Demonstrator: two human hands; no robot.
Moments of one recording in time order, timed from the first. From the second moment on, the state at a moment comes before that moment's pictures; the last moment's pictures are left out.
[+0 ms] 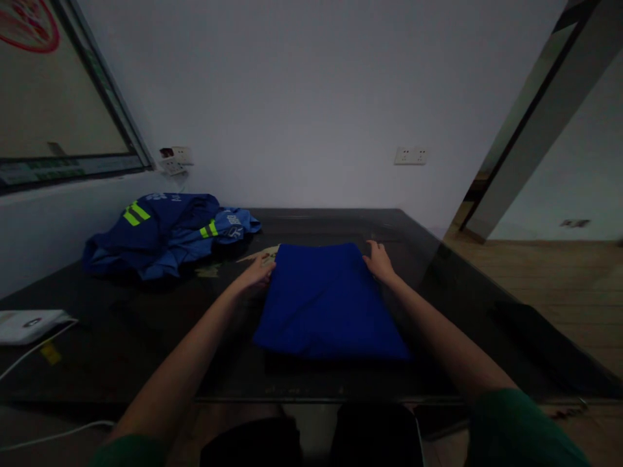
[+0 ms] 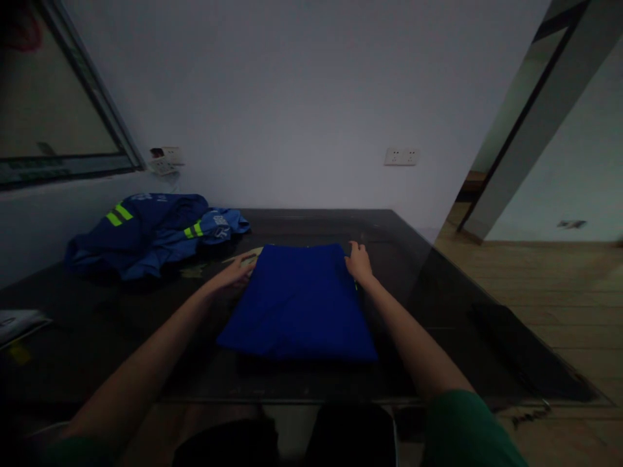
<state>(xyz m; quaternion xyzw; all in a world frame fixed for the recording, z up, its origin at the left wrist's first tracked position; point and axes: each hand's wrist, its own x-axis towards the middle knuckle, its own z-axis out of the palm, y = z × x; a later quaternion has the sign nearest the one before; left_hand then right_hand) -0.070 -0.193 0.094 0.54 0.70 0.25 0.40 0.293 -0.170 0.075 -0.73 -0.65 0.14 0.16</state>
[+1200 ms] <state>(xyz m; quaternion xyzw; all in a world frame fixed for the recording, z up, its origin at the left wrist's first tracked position) -0.049 -0.407 0.131 0.64 0.73 0.10 0.20 0.300 -0.431 0.105 -0.68 -0.65 0.24 0.23</state>
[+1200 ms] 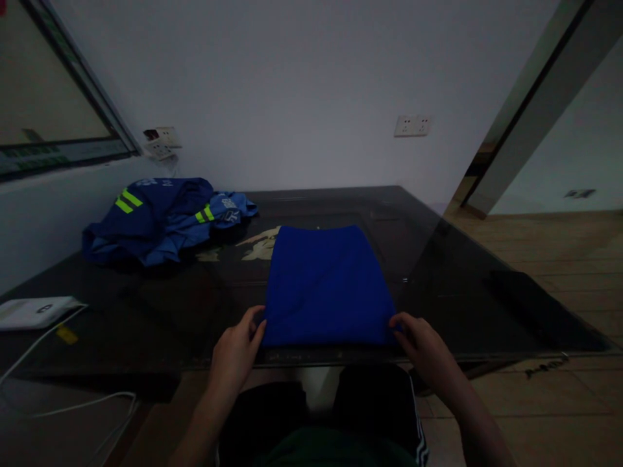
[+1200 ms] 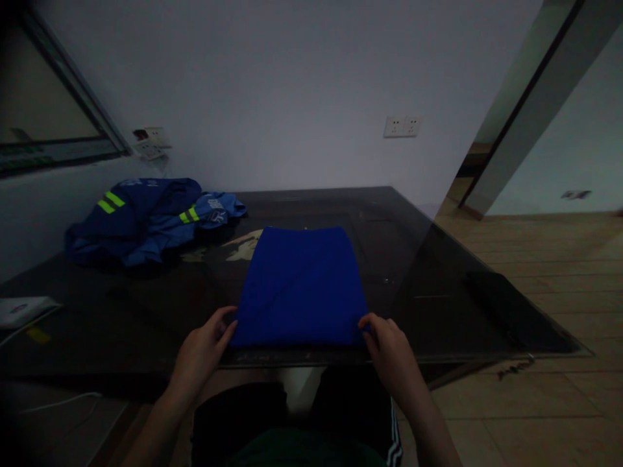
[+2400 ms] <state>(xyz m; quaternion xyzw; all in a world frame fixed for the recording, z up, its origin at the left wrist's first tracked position) 0.027 -0.400 0.121 0.83 0.56 0.03 0.03 0.207 -0.396 0.130 -0.57 -0.80 0.15 0.10</state>
